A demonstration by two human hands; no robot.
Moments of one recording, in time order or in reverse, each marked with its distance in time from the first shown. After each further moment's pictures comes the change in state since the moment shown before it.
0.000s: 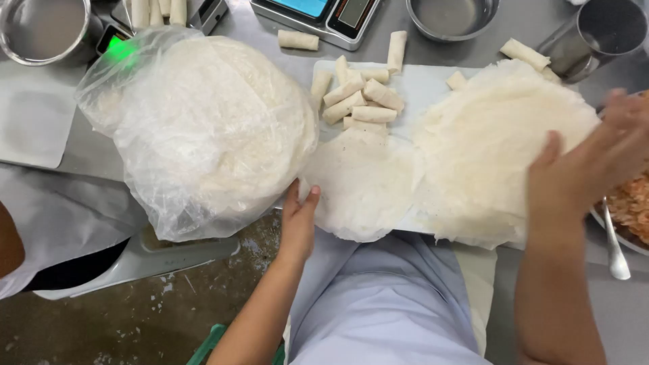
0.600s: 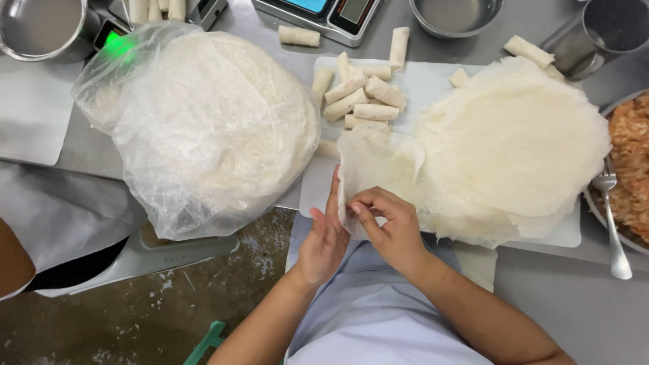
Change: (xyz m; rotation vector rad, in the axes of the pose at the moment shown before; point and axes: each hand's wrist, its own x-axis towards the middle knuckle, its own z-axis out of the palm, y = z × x) left_hand -0.066 0.023 0.026 -0.314 -0.737 0.218; right_hand -0.128 -0.133 0.035 1.194 -0.618 -0.138
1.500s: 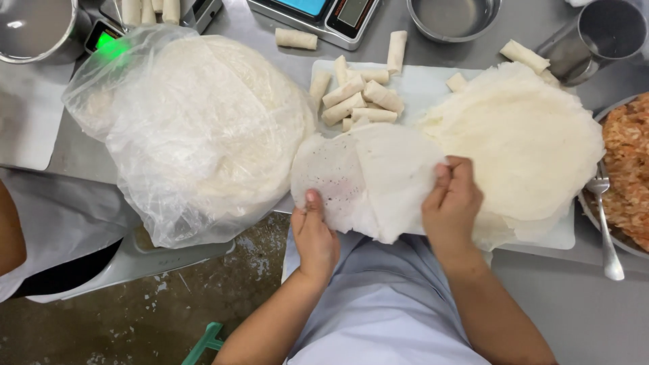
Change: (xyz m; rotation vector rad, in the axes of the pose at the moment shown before) left_hand 0.028 -0.048 -0.026 -0.129 0.963 0.131; right_hand 0.015 0.022 -0.062 -0.637 0.493 -0.088
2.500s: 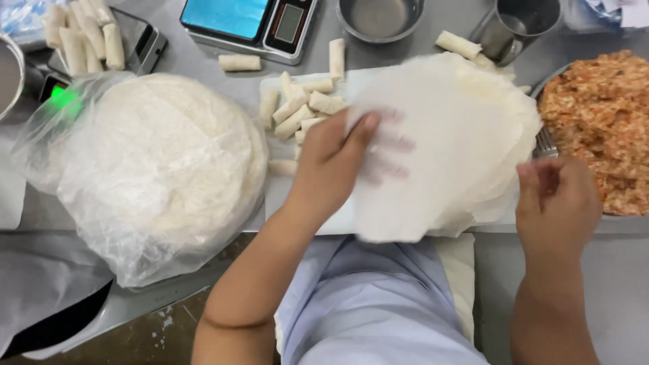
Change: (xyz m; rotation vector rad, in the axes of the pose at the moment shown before) left_hand -0.044 0.123 0.187 0.645 -0.940 -0.093; right_hand -0.005 0.116 -0.159 -0.500 0.049 0.002
